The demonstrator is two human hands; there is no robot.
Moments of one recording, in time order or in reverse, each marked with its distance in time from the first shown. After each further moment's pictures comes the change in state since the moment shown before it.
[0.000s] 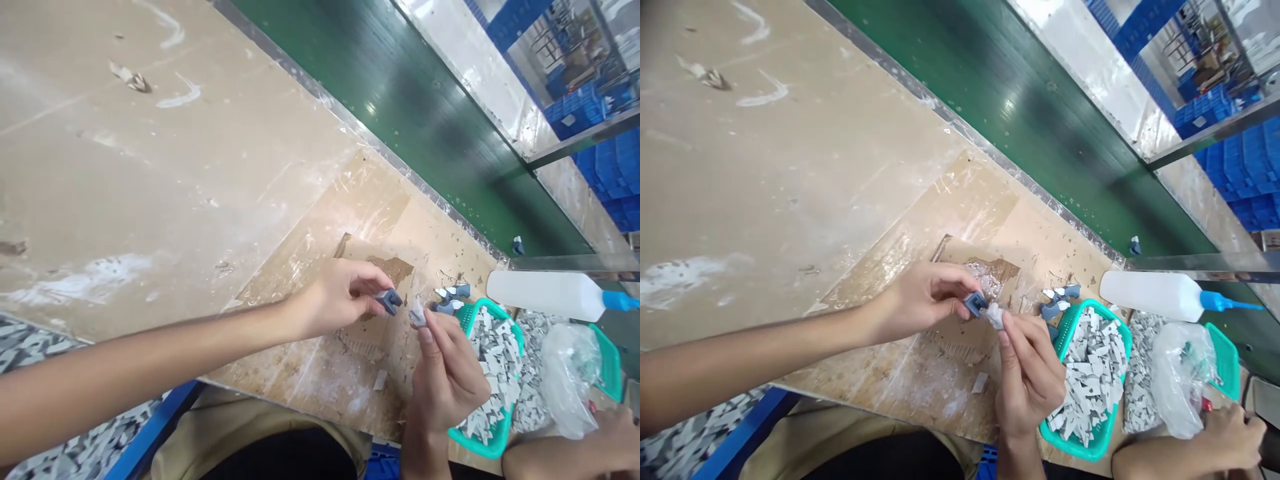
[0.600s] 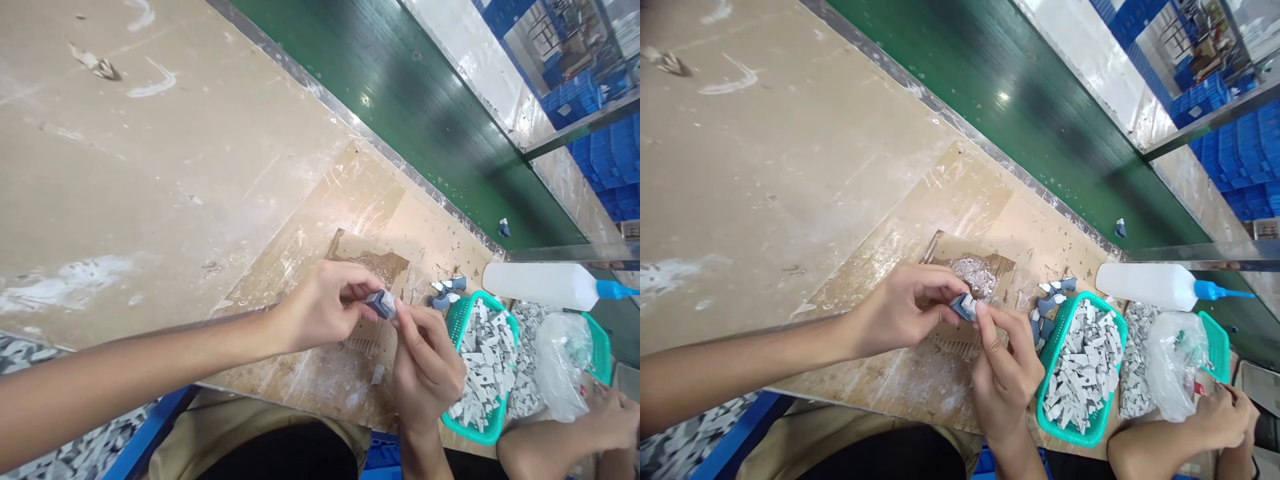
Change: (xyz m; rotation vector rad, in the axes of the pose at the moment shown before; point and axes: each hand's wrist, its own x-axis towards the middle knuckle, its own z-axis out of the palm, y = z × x) left_hand -0.014 0.005 0.005 0.164 0.000 0.152; right_hand -0.005 -0.008 -0.002 -0.182 -0.233 -0.054
